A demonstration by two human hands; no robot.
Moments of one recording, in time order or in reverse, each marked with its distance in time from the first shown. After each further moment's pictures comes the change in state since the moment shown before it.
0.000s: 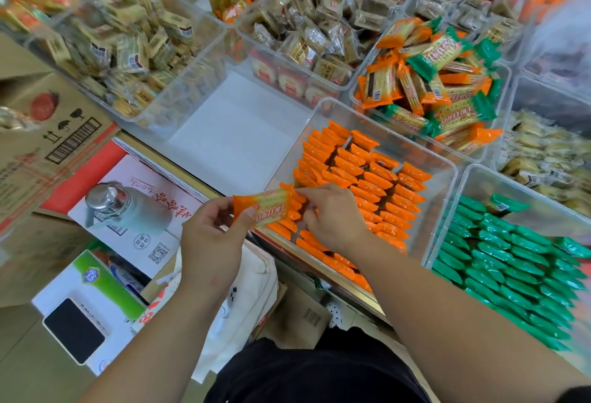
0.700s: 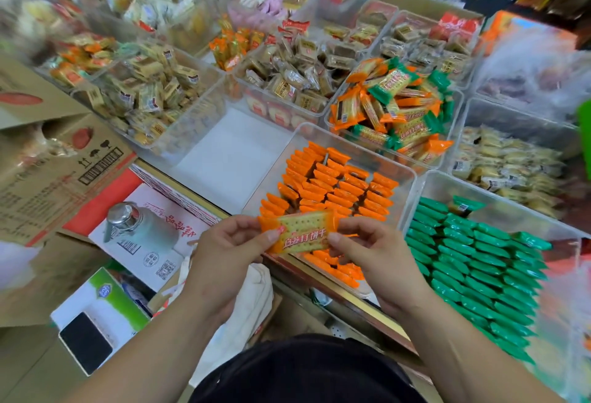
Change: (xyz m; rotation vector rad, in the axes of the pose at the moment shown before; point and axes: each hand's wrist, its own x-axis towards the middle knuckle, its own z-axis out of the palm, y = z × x) left_hand -0.089 0.064 -0.003 -0.365 -0.299 -0.128; right_hand -0.158 -0.021 -0.102 1.082 0.155 0.261
